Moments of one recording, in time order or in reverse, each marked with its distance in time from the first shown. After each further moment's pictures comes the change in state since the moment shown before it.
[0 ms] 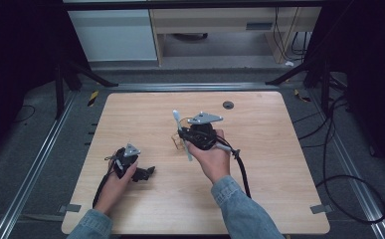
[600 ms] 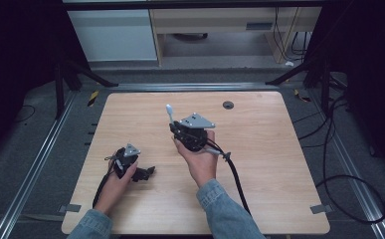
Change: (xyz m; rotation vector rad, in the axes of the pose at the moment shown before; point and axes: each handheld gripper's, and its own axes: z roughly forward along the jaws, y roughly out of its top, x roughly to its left) left arm 0.000 0.000 0.000 -0.001 0.000 0.002; right arm 0.020 0.000 0.017 -0.186 -0.069 -0.015
